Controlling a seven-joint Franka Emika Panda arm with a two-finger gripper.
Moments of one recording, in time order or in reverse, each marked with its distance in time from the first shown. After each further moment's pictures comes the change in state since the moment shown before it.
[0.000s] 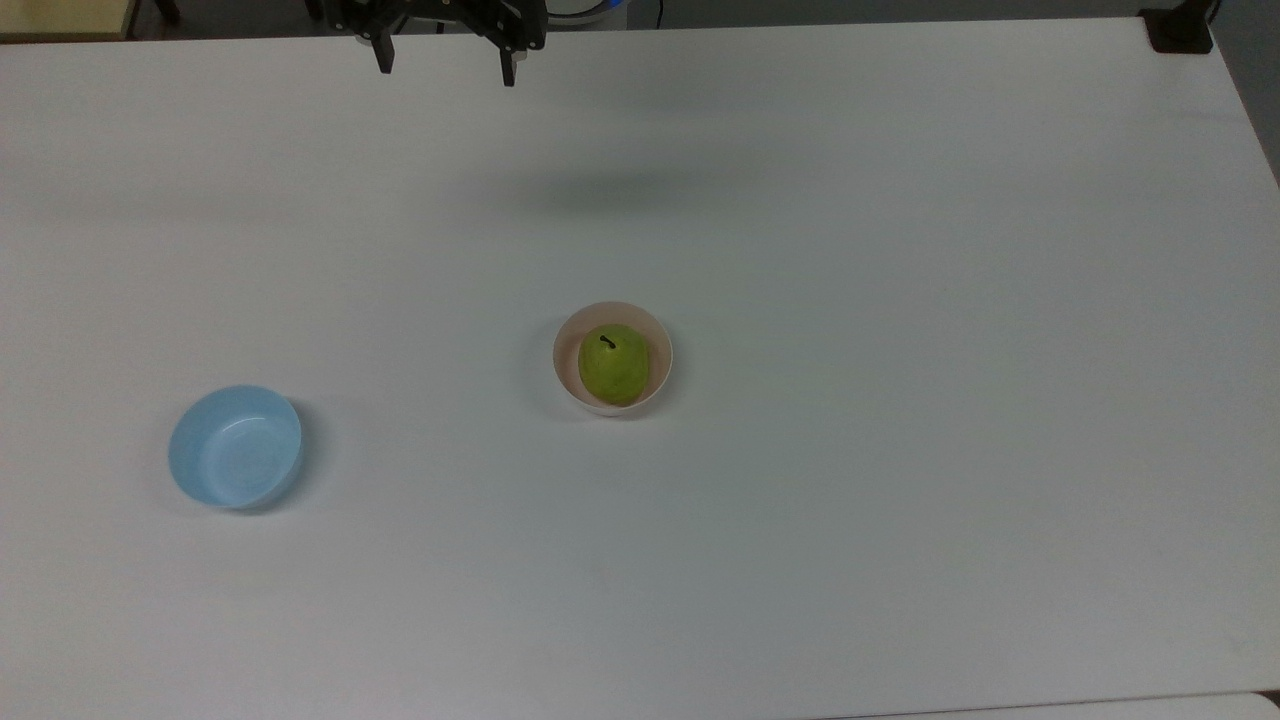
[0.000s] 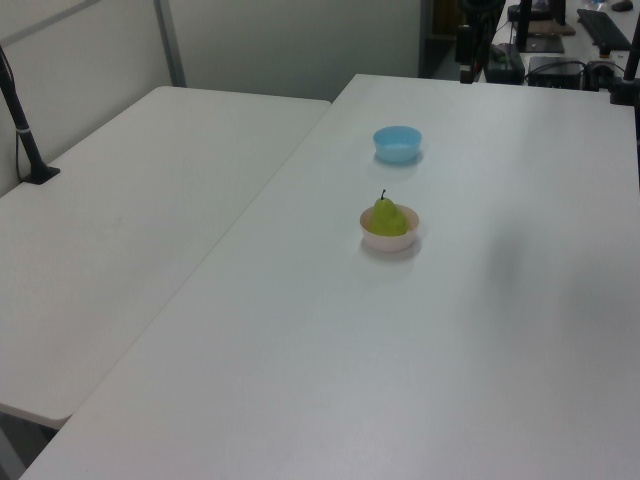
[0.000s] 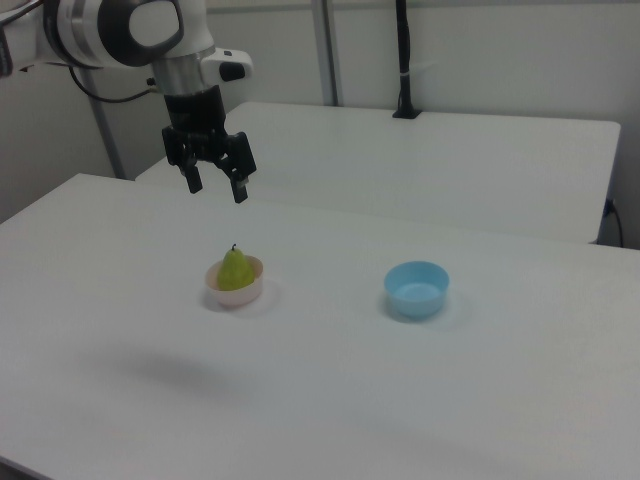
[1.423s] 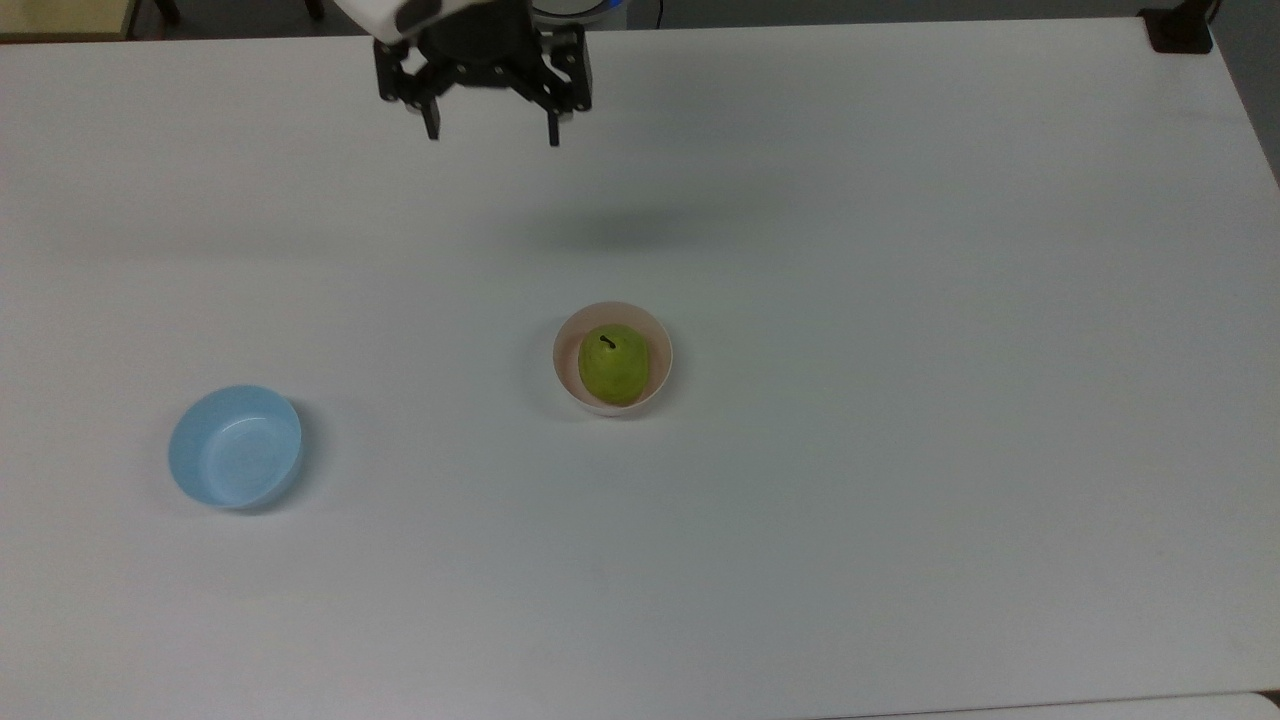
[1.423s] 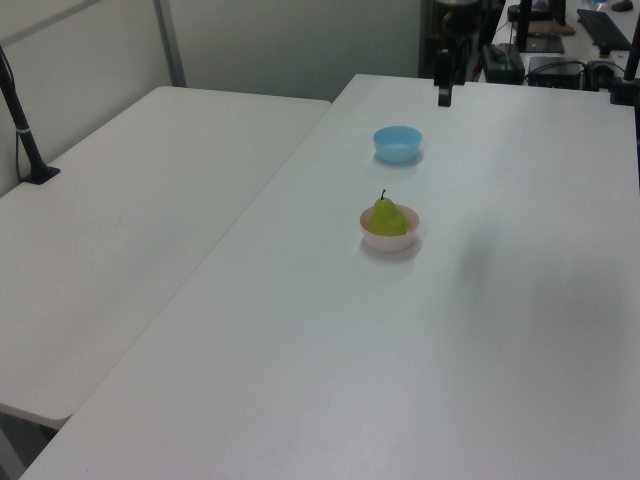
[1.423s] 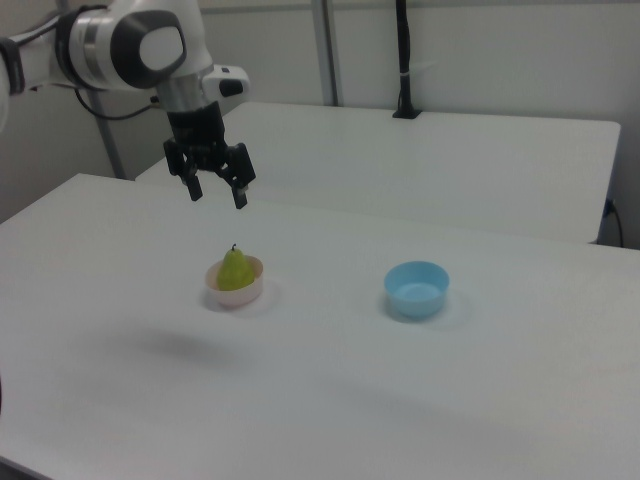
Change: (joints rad) arm 0.040 0.069 0.021 -0.011 0.000 0.108 -0.001
